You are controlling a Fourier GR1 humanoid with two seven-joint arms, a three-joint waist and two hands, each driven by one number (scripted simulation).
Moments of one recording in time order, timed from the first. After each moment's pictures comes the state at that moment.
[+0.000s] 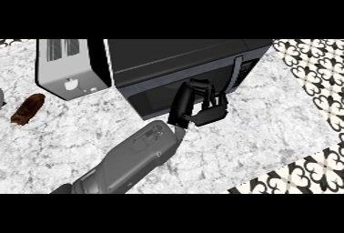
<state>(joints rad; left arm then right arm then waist) -0.86 0.00 -0.77 -0.90 0.74 0.59 -0.43 0.24 -0.54 -0.39 -1.86 -0.47 0.57 -0.47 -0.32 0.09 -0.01</state>
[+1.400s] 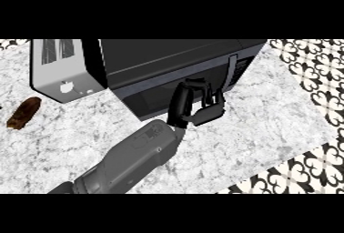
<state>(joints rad) -0.88 0.00 -0.81 -0.85 0.90 0.58 -0.64 0.11 -0.73 -0.51 -1.73 -0.53 0.60 -0.44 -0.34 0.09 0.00</state>
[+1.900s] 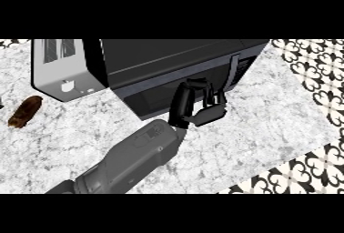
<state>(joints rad) -0.89 0.00 -0.83 -0.84 0.94 0.58 -0.68 0.06 -0.78 -0.53 -1.66 -0.54 0.61 -0.44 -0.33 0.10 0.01</state>
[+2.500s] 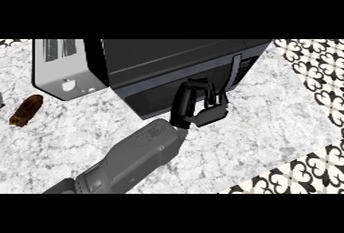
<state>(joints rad) -0.91 0.00 -0.86 -0.83 0.99 0.57 -0.72 0.01 -0.80 -0.54 -1.56 -0.61 0.64 -0.41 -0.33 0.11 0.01</state>
